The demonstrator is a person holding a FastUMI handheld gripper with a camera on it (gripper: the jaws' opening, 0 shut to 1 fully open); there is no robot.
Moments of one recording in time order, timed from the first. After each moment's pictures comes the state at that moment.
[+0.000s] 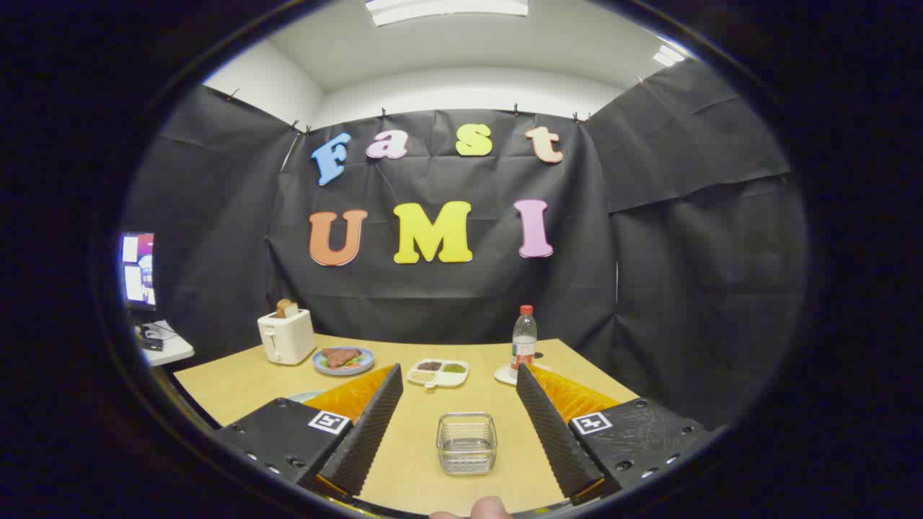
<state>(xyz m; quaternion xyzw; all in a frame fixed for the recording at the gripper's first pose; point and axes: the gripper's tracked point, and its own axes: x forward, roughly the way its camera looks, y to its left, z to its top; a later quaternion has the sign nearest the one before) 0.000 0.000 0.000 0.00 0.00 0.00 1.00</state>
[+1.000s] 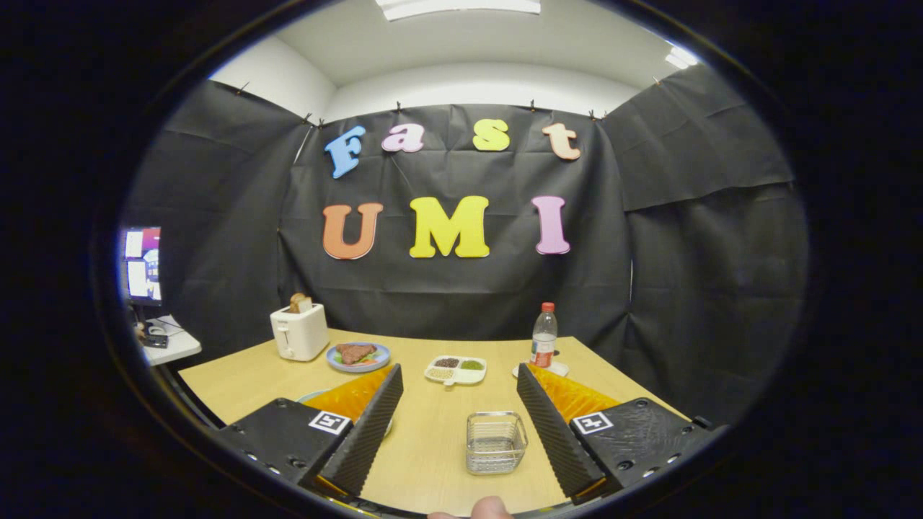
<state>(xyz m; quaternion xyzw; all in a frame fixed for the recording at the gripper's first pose) 0.005 0.050 -0.005 -0.01 0.02 0.03 1.00</state>
